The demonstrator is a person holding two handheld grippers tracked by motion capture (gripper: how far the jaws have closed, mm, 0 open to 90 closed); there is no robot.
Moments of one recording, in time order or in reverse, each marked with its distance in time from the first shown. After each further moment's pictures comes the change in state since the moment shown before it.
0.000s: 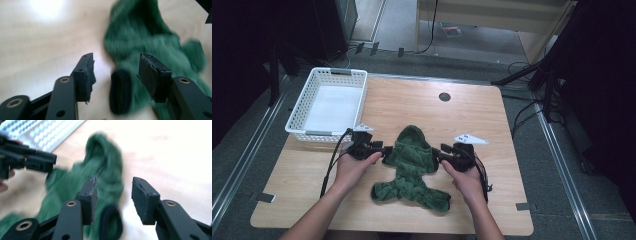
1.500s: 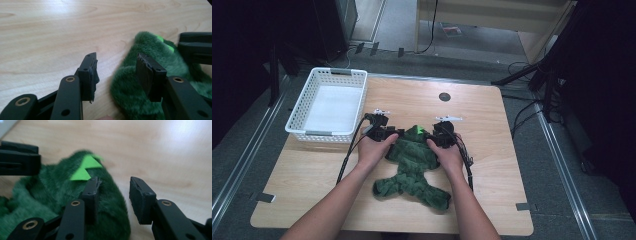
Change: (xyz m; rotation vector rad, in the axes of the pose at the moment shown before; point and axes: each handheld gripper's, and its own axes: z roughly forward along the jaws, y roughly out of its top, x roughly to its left) left arm 0.006 0.034 0.060 0.002 0.065 -0.055; right arm -0.019 0.025 0.094 0.158 -0.175 0.058
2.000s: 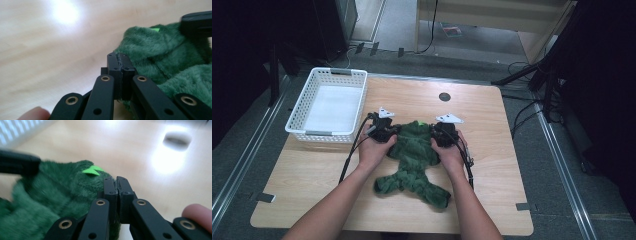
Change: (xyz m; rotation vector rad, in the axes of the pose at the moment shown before) left arm -0.016 0.009 -0.012 -0.123 0.106 0.161; right arm 0.008 0.009 -0.020 -0.233 -0.069 -0.151
